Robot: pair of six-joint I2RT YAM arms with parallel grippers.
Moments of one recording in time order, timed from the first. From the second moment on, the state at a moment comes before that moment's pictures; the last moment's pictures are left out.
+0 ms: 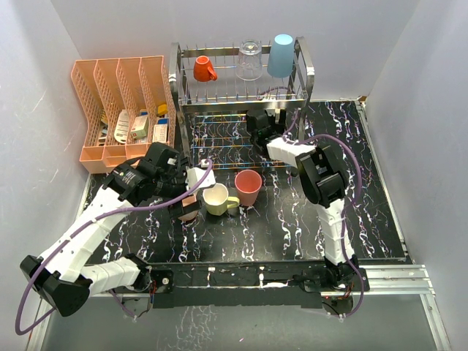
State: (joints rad) left arm -0.60 1.11 1.21 -1.09 0.25 0.72; right arm 0.47 2.23 1.59 0.26 0.71 0.15
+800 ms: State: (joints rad) left arm -0.60 1.11 1.20 -1.09 0.28 0.75; right arm 0.40 2.43 1.84 0.29 0.74 0.01
